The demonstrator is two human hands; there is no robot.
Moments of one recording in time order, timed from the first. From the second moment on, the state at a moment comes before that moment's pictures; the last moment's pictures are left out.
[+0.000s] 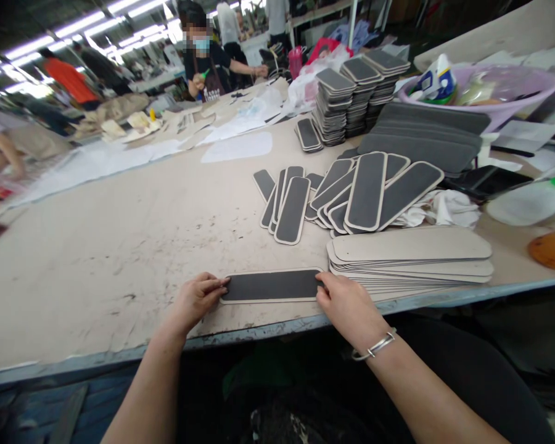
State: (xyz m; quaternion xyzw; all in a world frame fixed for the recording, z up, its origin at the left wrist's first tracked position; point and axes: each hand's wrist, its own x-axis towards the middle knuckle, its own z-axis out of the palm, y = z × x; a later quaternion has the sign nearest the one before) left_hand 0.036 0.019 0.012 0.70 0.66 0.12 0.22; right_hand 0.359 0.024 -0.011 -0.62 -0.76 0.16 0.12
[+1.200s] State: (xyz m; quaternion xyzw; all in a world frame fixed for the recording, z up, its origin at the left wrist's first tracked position) left_hand 0.021 0.028 -0.003 0.63 0.70 0.13 0.30; right_hand 0.331 0.007 -0.026 -0.49 -0.86 0.12 0.10
